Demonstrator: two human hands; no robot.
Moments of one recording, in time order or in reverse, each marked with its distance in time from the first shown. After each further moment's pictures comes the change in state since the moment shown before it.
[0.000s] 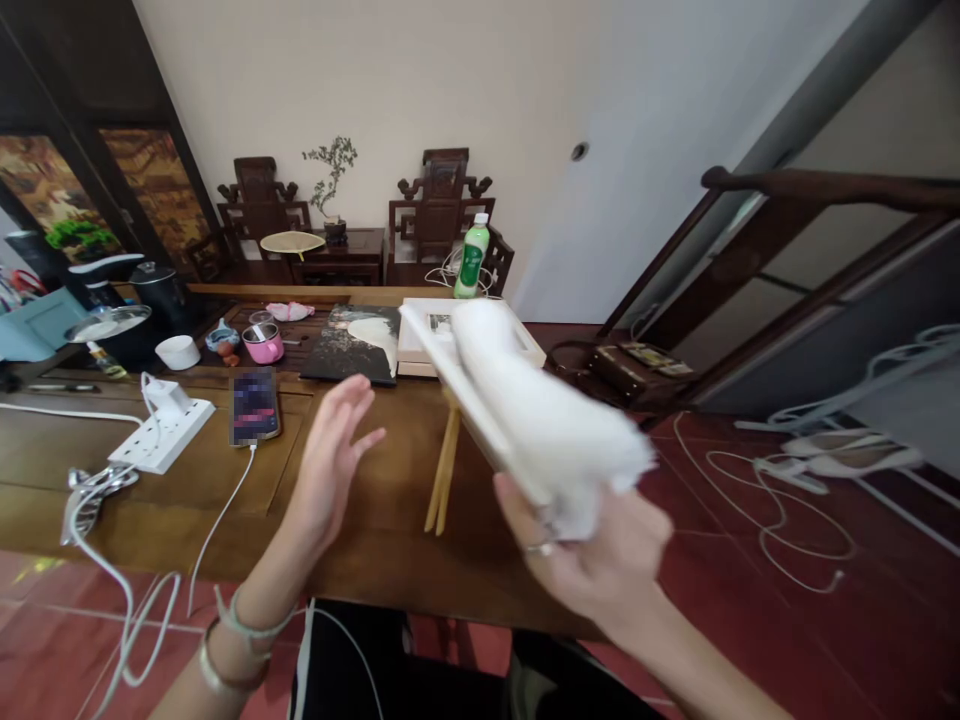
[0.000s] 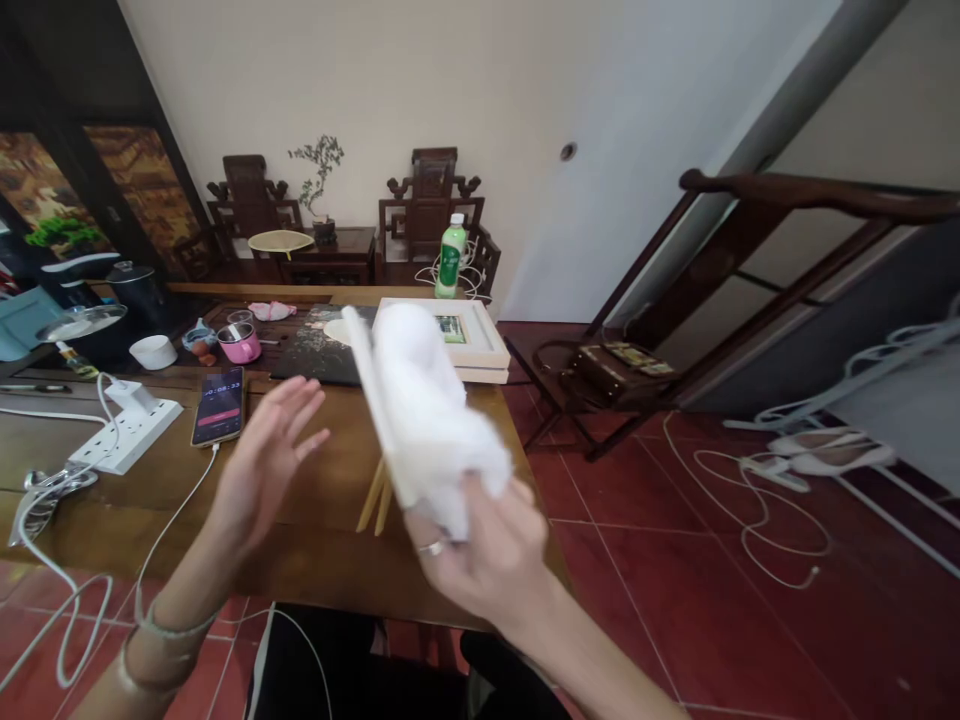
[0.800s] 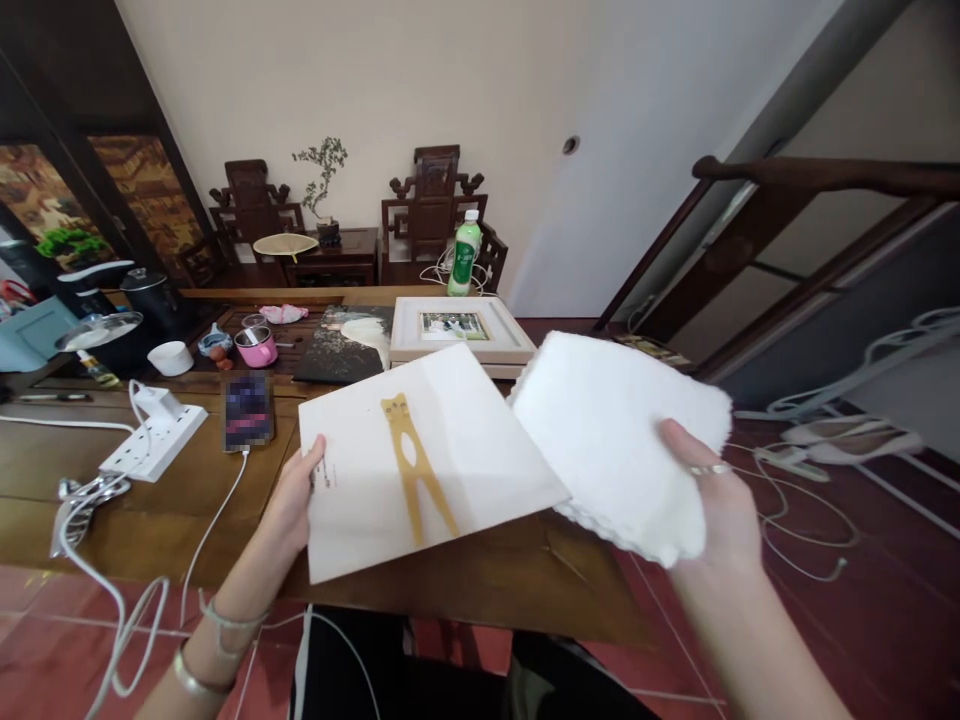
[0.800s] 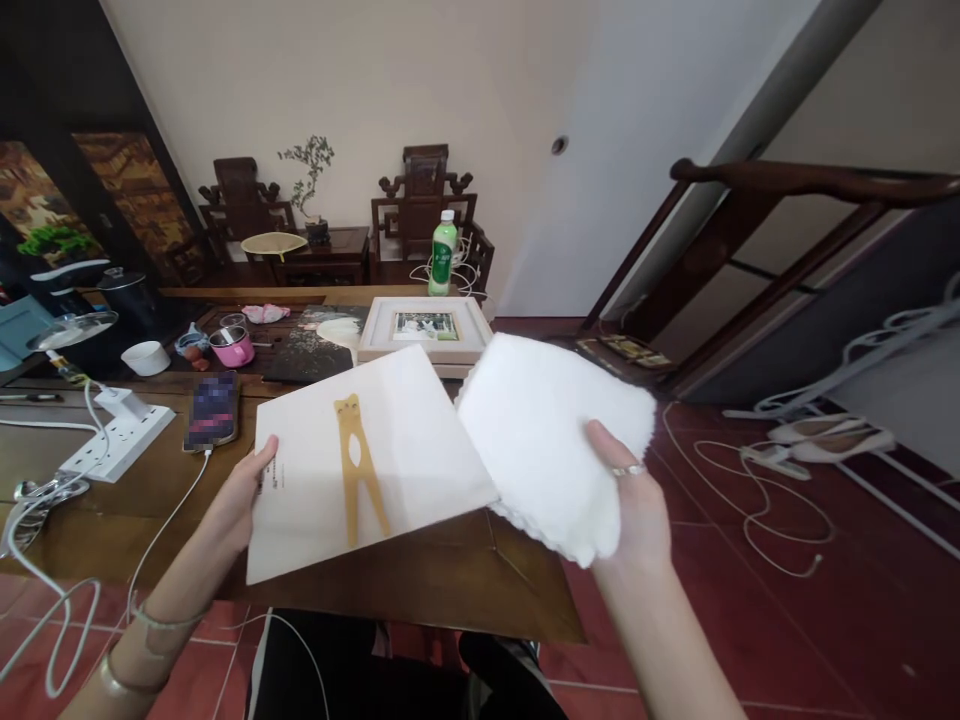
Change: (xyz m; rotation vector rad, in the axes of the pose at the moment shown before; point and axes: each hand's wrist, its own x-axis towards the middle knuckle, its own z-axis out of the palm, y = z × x) left_hand 0.007 -0.029 -0.046 -0.003 0.325 -0.514; right_hand -0.019 0.093 -0.037 0.656 0.276 1.004
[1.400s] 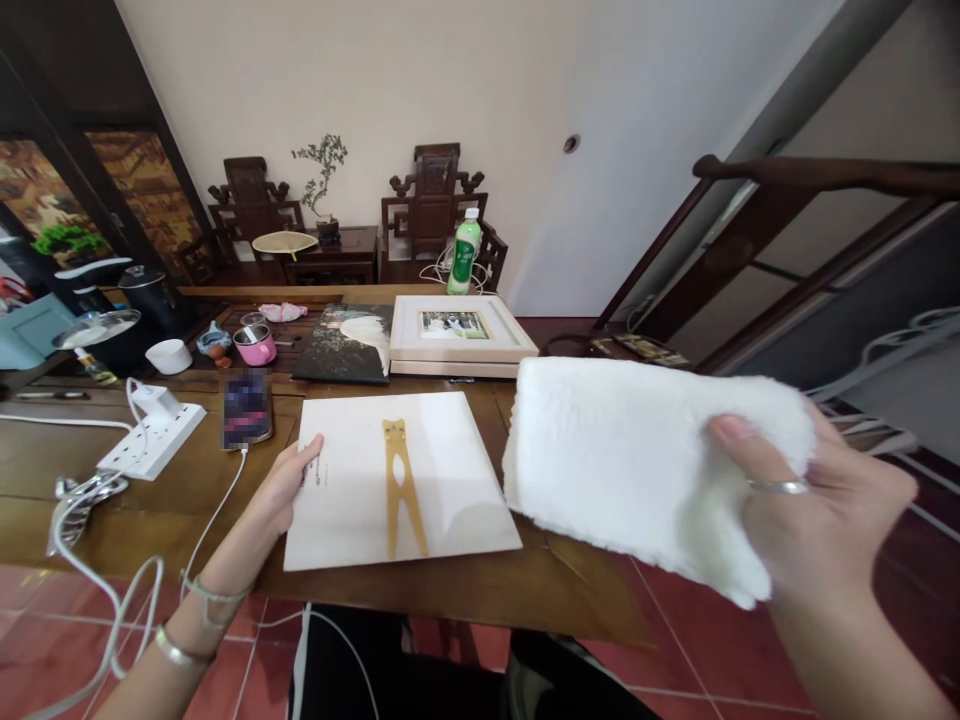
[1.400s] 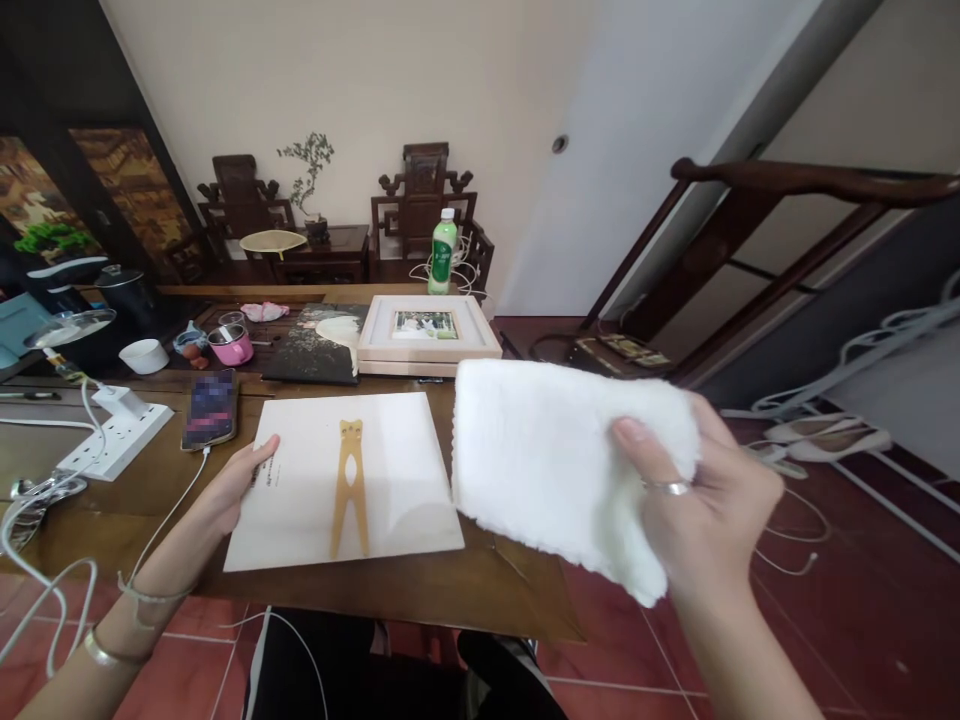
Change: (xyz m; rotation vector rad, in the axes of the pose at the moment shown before) left_hand 0.018 0.007 -0.021 0.180 -0.084 0.006; right_hand -0.012 -0.046 -0.002 -0.519 0.067 -0.569
